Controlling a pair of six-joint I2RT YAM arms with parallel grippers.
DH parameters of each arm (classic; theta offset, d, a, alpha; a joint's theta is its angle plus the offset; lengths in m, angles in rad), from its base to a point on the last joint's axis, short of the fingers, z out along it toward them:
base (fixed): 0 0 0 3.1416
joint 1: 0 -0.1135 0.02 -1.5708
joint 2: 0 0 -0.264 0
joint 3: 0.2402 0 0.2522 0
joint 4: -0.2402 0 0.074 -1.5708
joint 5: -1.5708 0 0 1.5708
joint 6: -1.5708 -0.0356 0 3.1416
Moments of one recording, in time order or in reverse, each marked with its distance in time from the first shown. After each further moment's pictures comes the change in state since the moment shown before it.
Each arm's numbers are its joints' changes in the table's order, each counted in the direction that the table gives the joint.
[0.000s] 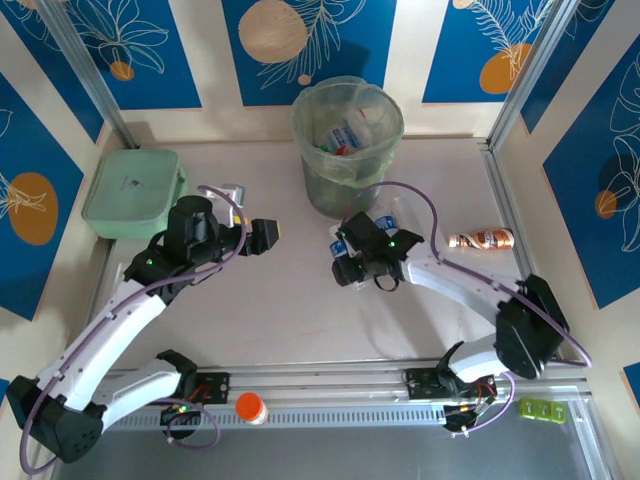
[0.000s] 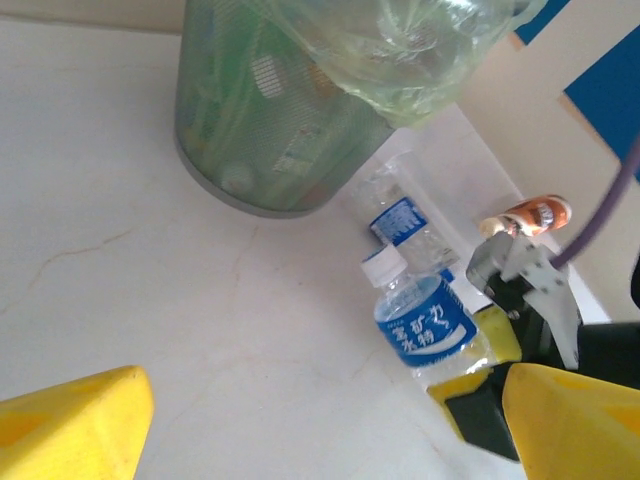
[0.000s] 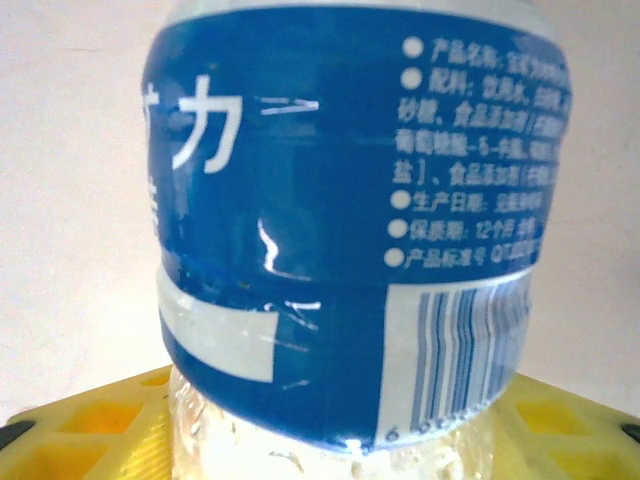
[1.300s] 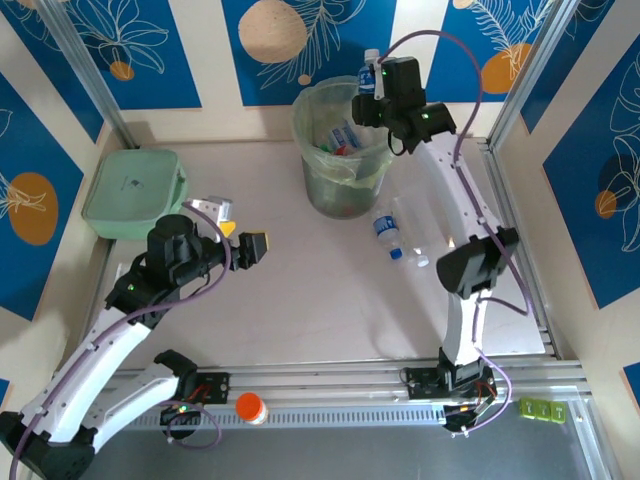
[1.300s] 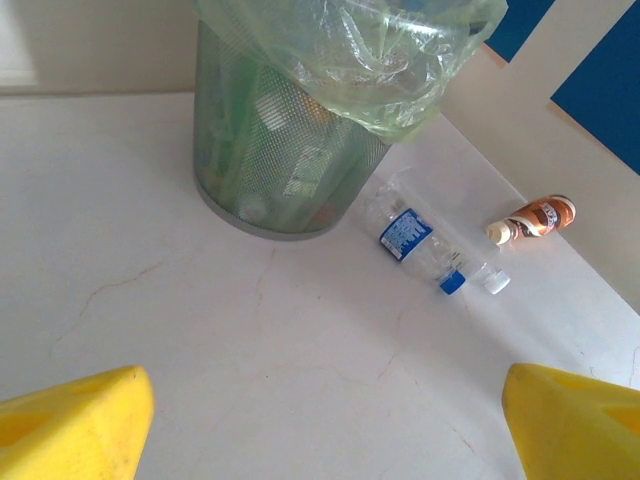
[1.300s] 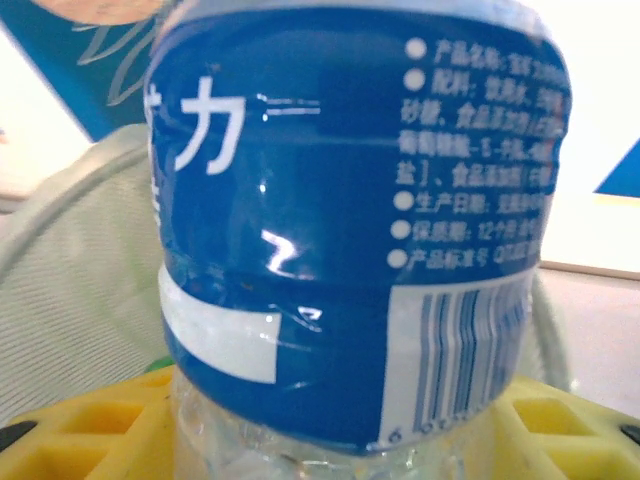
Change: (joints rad) left arm 0.000 0.170 -0.081 -0.003 0.047 -0.119; right arm 0.417 -0.652 1.377 -0.181 -0.080 0.204
